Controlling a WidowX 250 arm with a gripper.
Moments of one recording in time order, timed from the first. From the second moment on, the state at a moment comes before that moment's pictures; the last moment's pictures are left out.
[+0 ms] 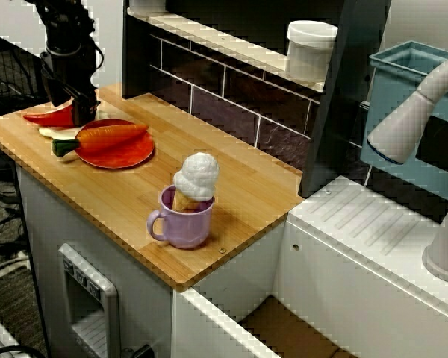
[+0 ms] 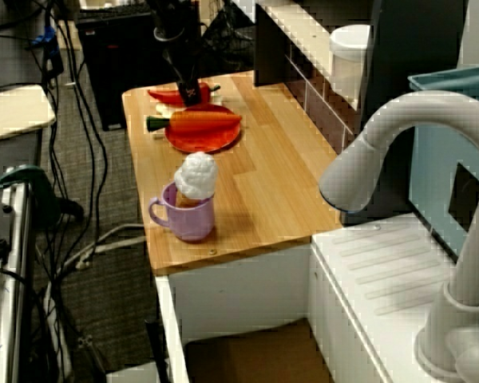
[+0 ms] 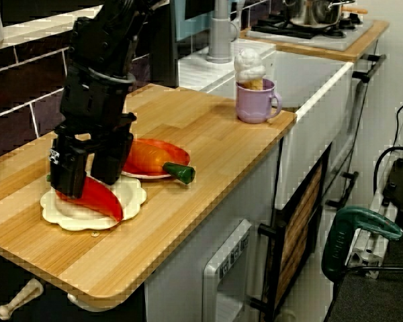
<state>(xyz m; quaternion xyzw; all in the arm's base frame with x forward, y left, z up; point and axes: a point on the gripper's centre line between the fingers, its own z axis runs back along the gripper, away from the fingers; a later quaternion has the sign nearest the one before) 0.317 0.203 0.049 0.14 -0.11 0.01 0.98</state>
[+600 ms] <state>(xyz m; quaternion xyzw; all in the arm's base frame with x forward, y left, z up) 0.318 0.199 0.055 0.10 -0.10 0.00 0.99</state>
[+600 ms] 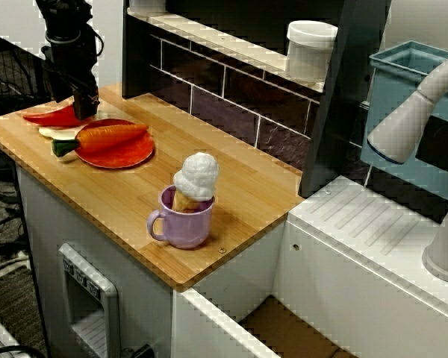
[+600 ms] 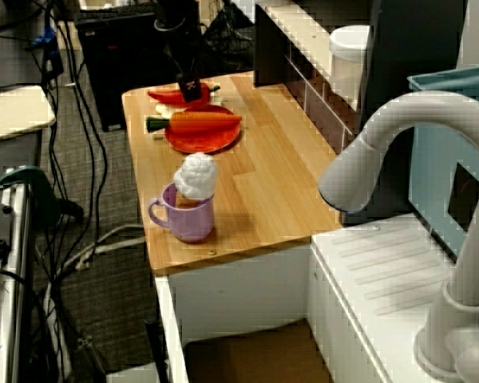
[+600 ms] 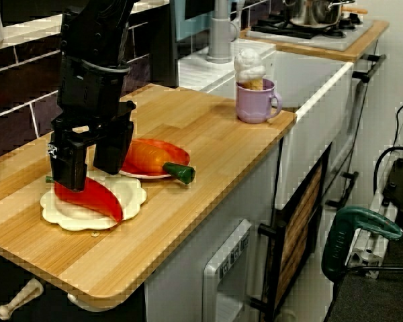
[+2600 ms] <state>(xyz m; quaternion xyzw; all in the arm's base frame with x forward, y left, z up) 0.322 0.159 0.068 0.01 -0.06 -0.02 1.00</state>
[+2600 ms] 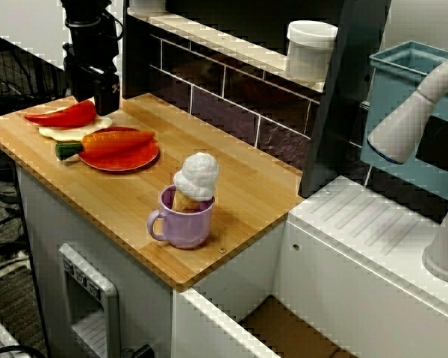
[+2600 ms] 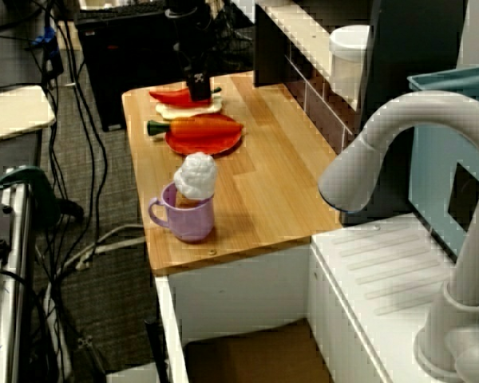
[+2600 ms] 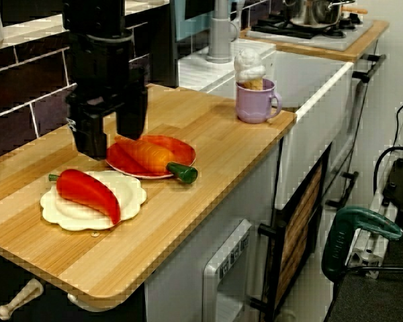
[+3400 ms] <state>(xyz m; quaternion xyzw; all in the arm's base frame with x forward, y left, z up) 0.302 0.128 0.070 0.02 -0.07 -0.08 0.99</state>
